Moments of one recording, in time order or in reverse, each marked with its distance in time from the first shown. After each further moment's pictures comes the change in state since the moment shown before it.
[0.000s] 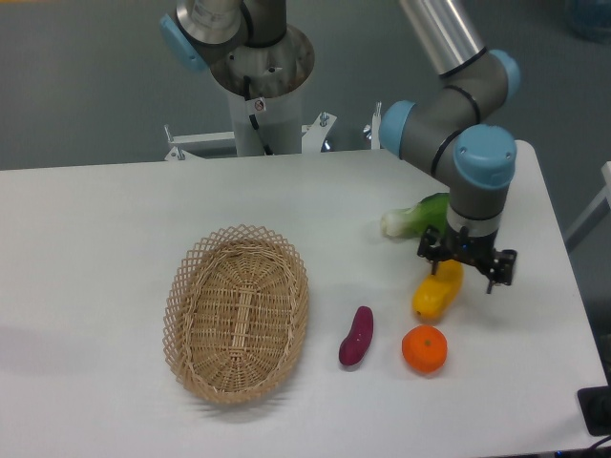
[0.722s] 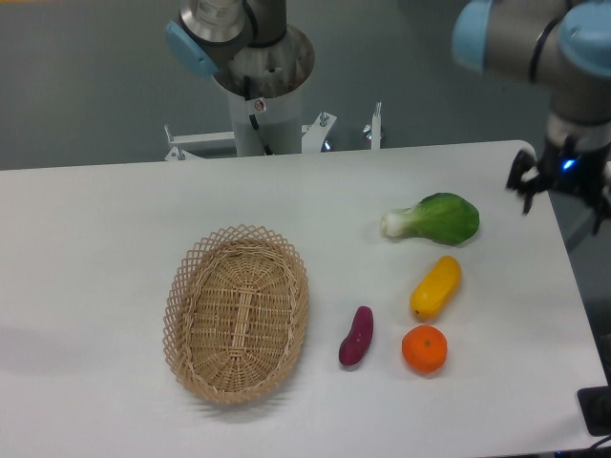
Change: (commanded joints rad) arm 0.195 0.113 0.284 -0.428 -0.008 0.375
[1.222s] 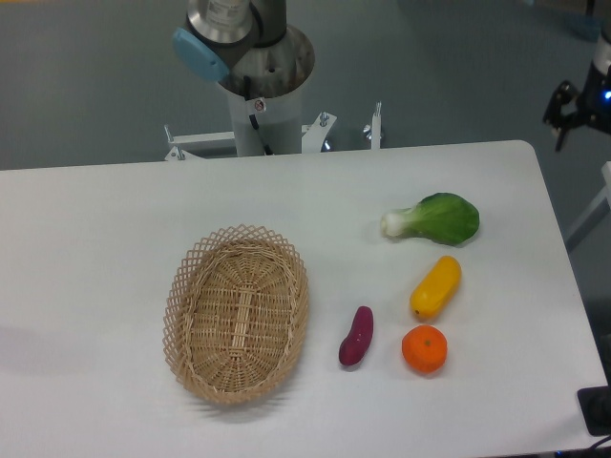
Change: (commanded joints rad) arm 0.081 0.025 0.012 -0.095 -0.054 0.154
